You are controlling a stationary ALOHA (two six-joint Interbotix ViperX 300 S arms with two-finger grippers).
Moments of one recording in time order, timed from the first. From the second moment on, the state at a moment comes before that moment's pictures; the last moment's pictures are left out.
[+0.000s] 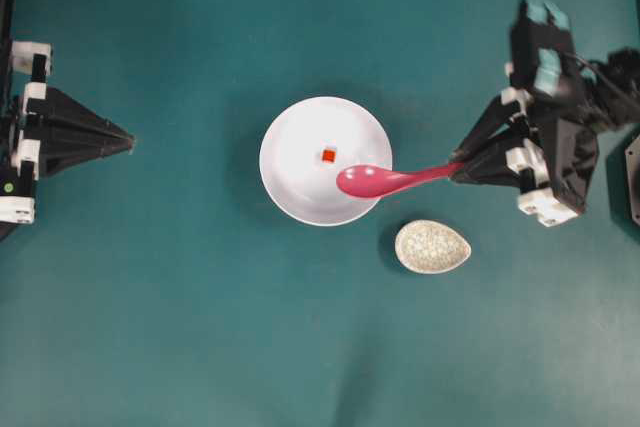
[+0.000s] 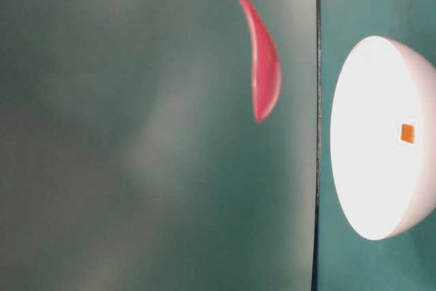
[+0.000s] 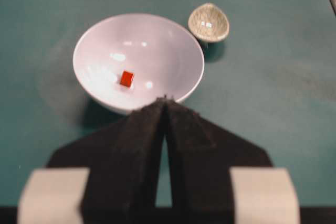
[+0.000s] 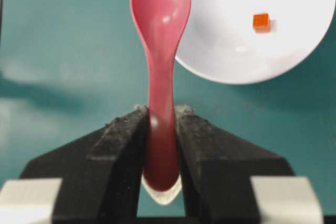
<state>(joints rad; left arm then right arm) 0.00 -0.96 1.14 0.01 0.06 -0.10 -0.12 -0.50 0.75 0.53 0.53 -0.23</state>
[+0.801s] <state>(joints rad) 0.00 -0.97 1.14 0.01 0.09 -0.08 -0.17 -0.02 0.25 0.17 1.07 0.08</state>
